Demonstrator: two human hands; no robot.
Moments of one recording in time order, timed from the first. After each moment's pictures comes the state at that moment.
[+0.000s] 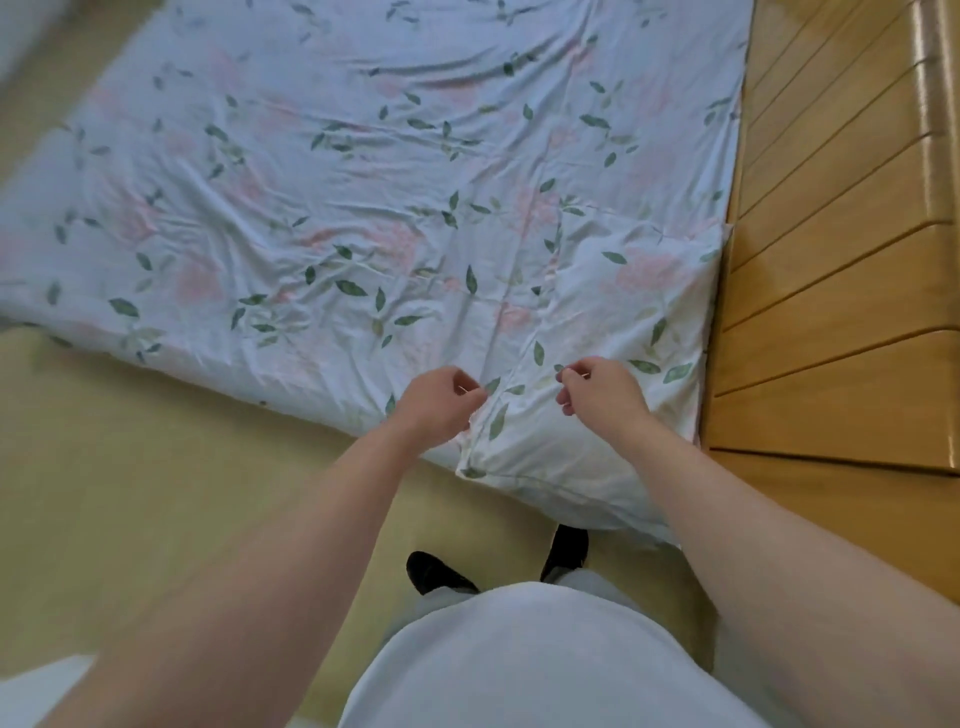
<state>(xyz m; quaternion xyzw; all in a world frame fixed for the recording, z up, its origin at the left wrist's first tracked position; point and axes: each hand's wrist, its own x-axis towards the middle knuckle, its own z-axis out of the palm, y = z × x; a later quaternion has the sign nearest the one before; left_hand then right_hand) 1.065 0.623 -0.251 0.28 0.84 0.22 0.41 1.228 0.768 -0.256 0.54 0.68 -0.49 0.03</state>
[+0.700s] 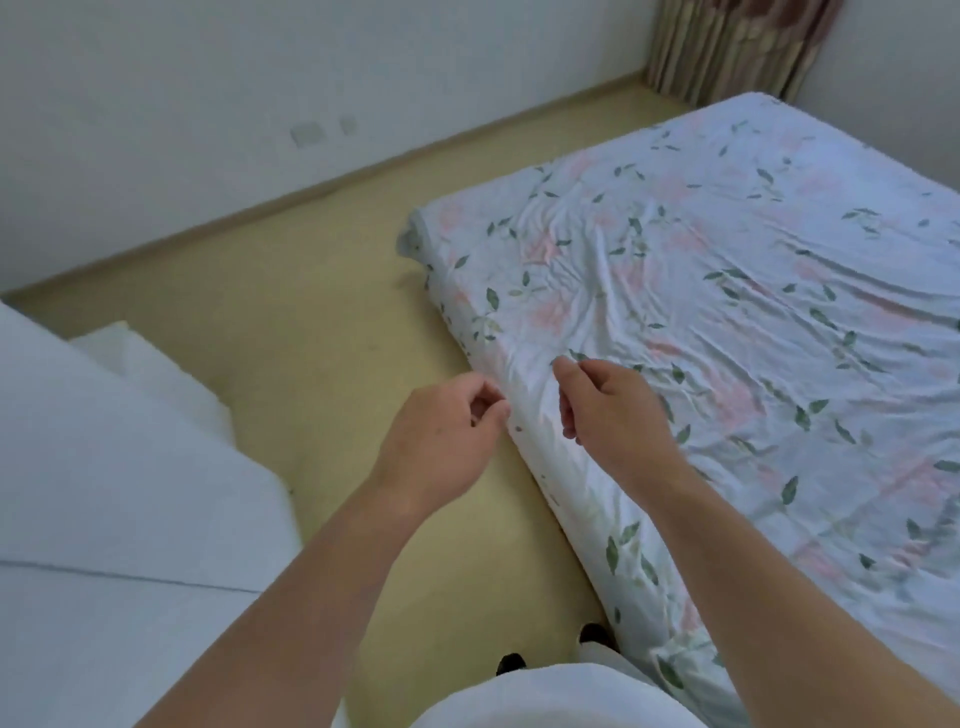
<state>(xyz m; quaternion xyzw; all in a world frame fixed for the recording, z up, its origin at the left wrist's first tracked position) 0.931 0.294 -0.089 0.04 0.93 0.37 0.04 0.928 0.470 -0.092 0.12 0.83 -0.54 0.04</state>
